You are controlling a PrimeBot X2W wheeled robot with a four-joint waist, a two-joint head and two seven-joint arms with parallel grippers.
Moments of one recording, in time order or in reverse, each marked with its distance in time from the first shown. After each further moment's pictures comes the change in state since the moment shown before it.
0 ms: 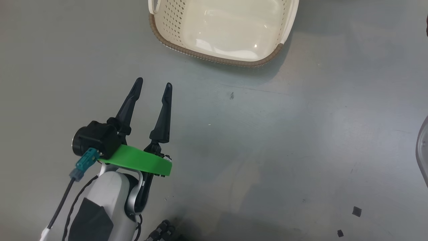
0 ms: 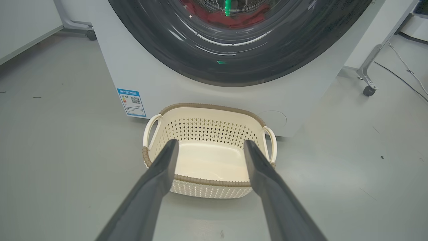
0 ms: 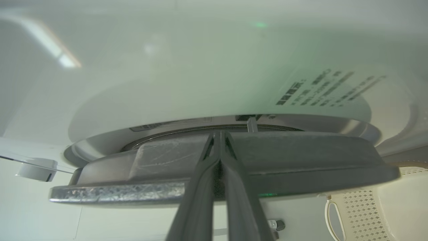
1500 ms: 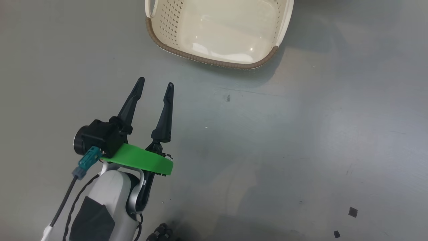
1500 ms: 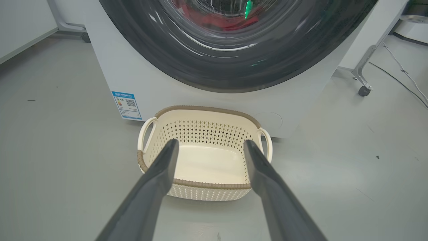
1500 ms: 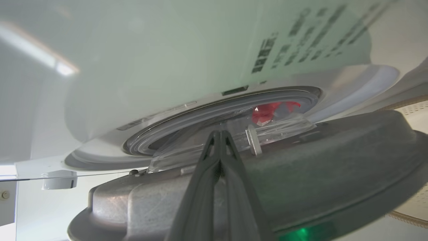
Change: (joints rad) left arm -0.010 -0.001 -0.009 0.012 0.002 0.003 0.000; right arm -0.138 -0.028 -0.047 0.305 0.123 0.000 0.147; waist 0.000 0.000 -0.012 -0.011
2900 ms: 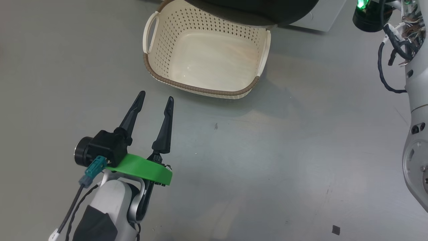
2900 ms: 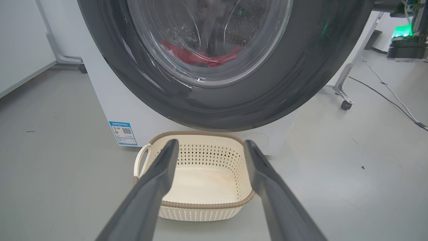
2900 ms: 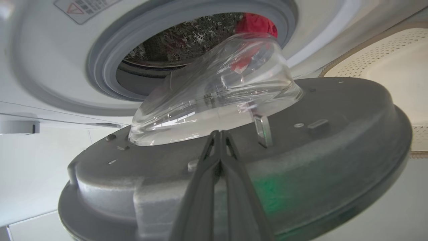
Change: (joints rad) left arm 0.042 0.001 0.006 0.029 0.054 0.000 0.000; right arm 0.202 0.031 0.136 0.075 0.078 0.026 0.080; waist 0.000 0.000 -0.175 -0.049
